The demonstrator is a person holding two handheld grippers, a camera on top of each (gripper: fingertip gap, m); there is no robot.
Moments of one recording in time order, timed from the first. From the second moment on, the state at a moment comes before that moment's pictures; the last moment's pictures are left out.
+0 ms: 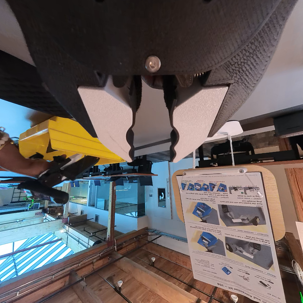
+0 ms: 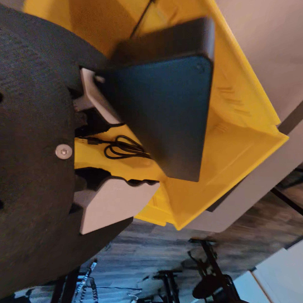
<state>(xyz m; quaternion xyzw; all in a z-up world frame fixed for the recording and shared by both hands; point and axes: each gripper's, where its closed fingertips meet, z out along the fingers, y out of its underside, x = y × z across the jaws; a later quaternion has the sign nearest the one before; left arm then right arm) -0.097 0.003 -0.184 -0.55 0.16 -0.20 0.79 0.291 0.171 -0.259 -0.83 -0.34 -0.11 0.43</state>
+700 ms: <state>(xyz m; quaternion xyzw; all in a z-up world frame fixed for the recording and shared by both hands) -0.098 -0.003 -0.174 -0.53 0.15 -0.20 0.81 0.115 -0.032 -0.104 -0.31 -0.16 -0.01 0.94</state>
